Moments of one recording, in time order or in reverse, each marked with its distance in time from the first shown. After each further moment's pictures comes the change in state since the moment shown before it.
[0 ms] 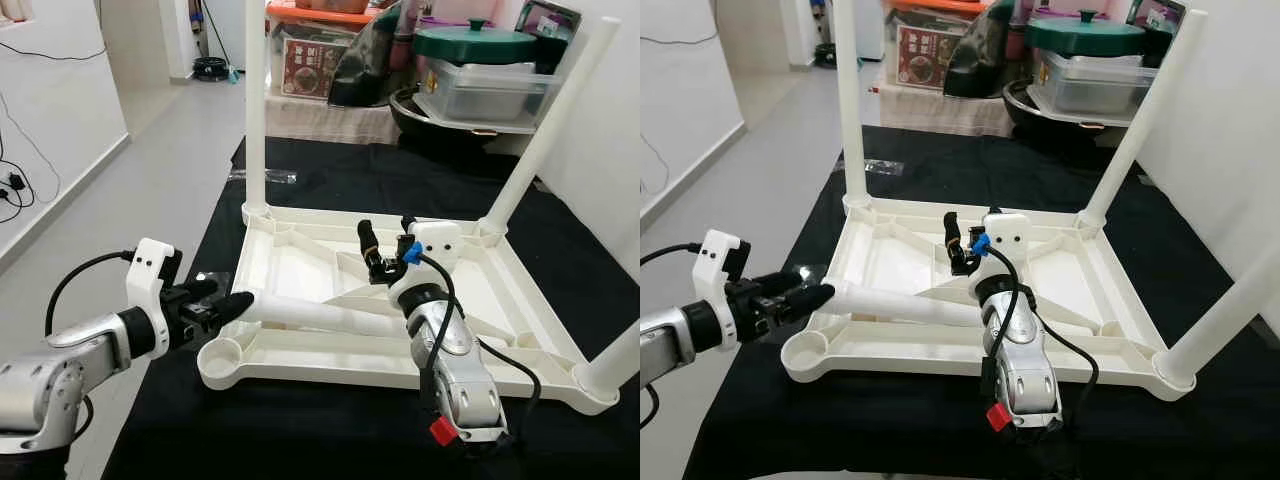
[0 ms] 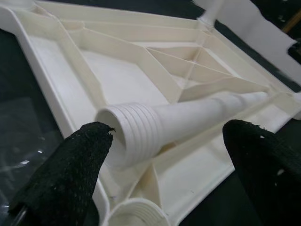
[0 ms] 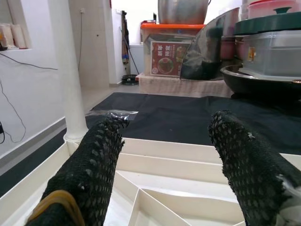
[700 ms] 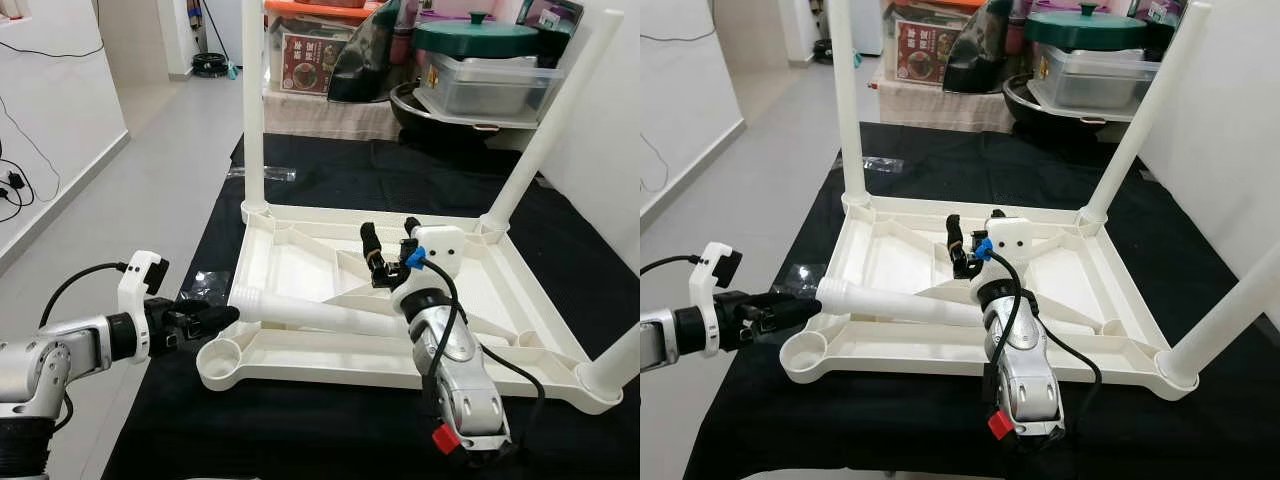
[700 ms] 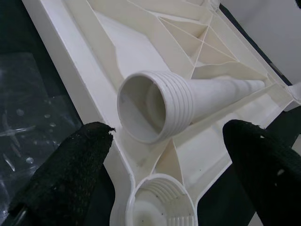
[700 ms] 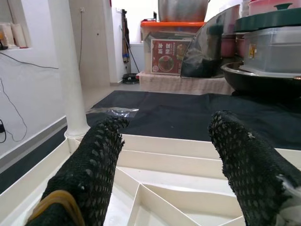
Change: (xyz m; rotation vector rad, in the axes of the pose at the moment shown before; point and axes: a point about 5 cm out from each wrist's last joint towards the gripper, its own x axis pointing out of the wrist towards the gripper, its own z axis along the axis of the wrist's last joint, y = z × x) left arm 0.004 0.030 -0.002 -0.095 0.078 -0.031; right arm -0.006 0.002 -0.001 -0.004 -0.003 0.005
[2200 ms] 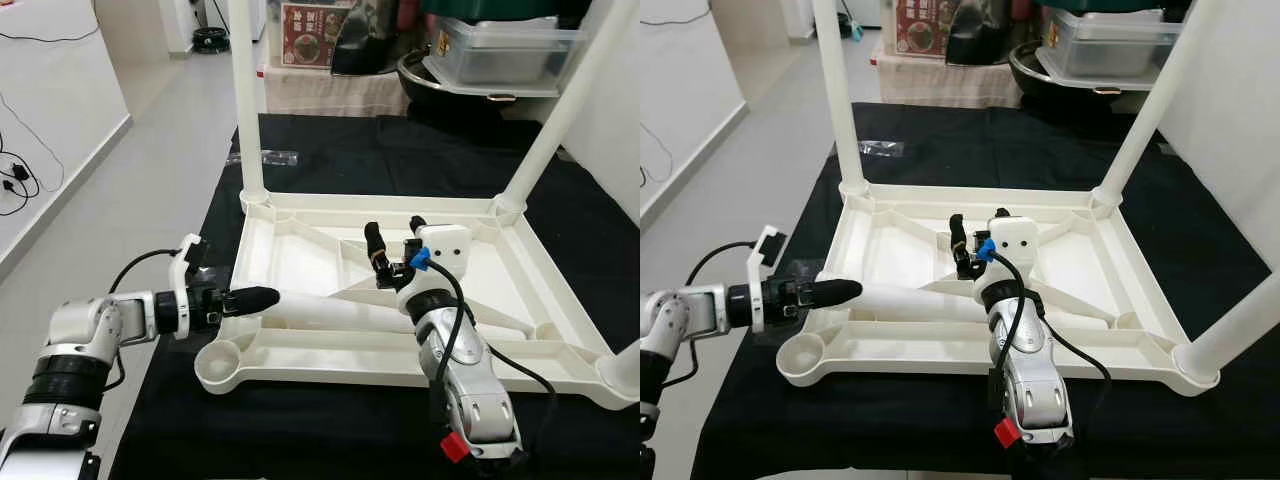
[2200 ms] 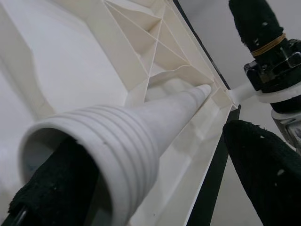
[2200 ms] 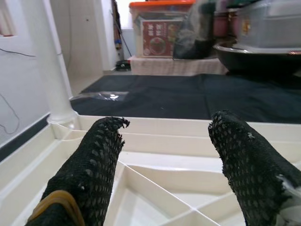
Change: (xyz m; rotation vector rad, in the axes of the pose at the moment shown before) left arm 0.049 -0.011 0.009 -0.150 0.051 -0.301; right arm -0.009 -0.004 0.001 -0.013 0.016 -0.026
